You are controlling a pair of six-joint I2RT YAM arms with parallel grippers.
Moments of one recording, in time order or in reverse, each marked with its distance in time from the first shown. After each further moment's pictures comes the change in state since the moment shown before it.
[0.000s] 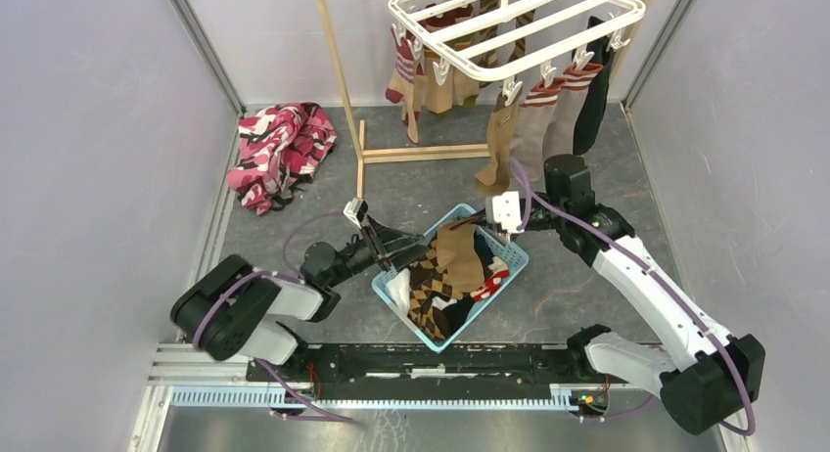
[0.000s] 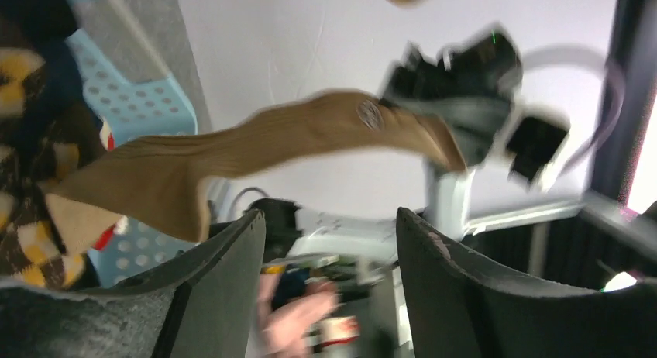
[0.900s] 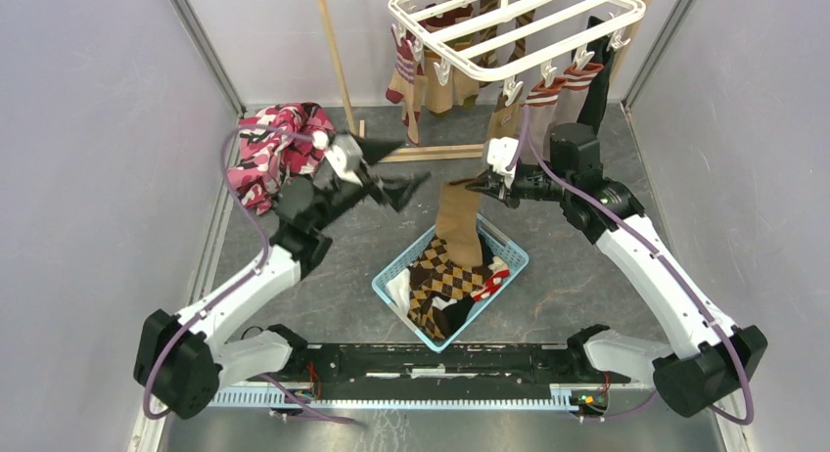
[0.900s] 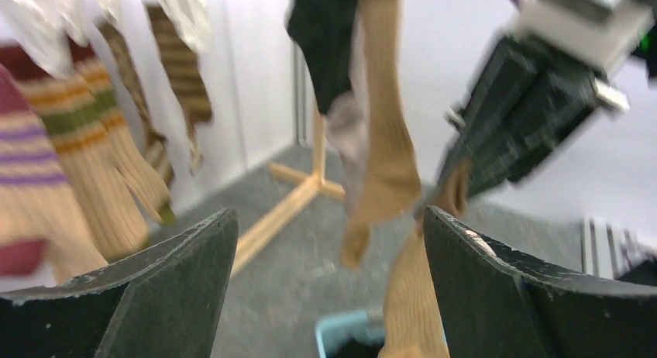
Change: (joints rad) left arm 0.027 -0.402 0.481 -0.764 -0.025 1.571; right arm -0.023 0.116 0.265 -0.126 0.153 0.270
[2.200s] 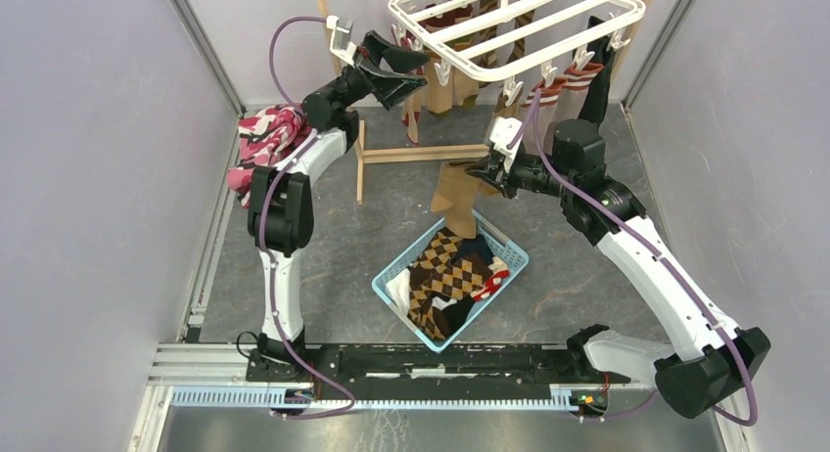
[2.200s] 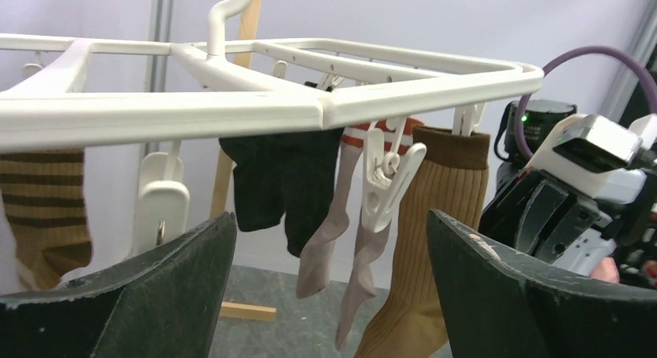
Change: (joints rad) left arm 0.343 1.101 1.114 0.784 0.505 -1.111; right arm 0.032 -0.024 0.019 0.145 0.207 0.244
